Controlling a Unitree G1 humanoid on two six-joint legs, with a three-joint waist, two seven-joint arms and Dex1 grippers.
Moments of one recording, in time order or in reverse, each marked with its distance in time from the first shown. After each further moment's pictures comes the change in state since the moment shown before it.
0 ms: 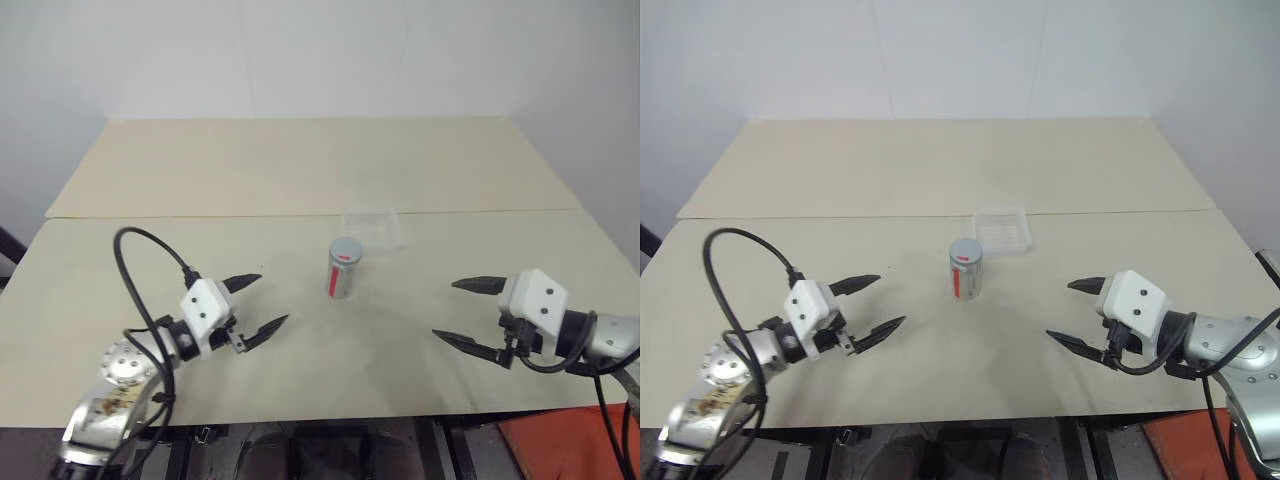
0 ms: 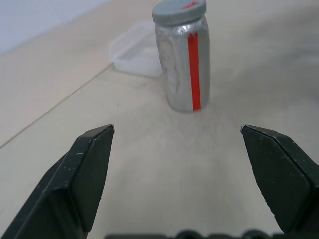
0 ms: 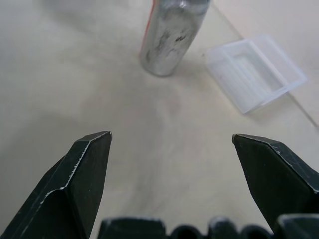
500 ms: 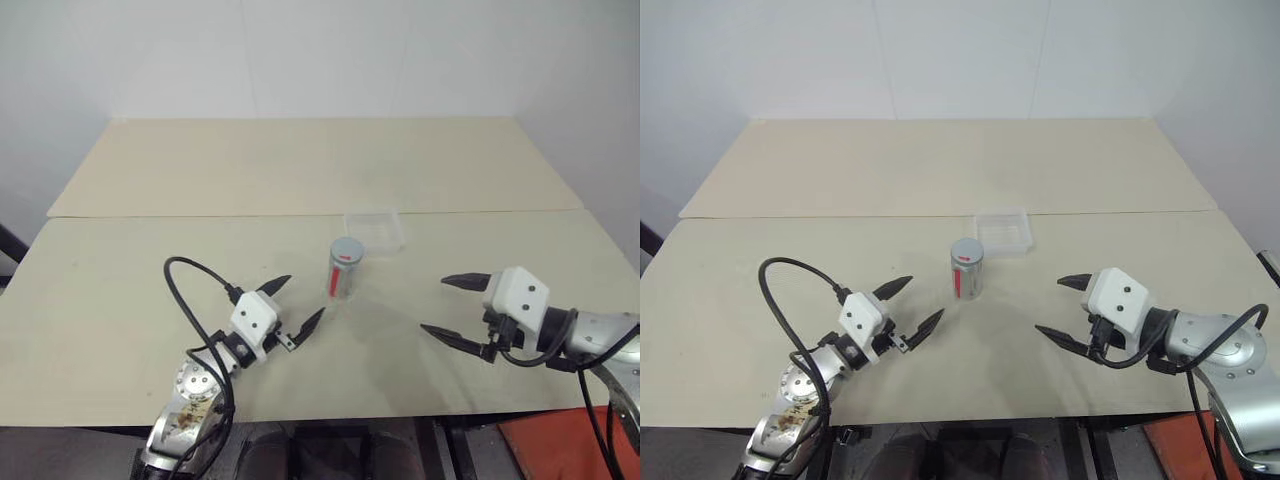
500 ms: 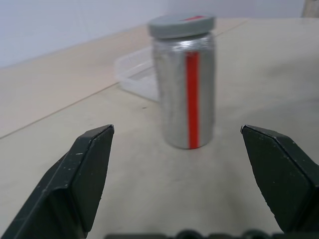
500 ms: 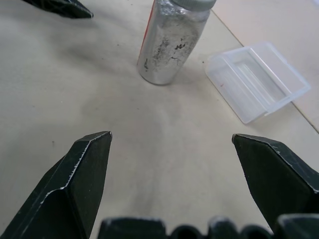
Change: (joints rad) left arm -0.003 -0.235 -0.170 0.072 0.165 -0.119 0.195; right arm -0.043 0.003 0.070 0.004 -0.021 0.001 -0.045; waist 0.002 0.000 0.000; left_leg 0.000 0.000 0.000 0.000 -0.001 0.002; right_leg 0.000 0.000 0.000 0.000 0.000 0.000
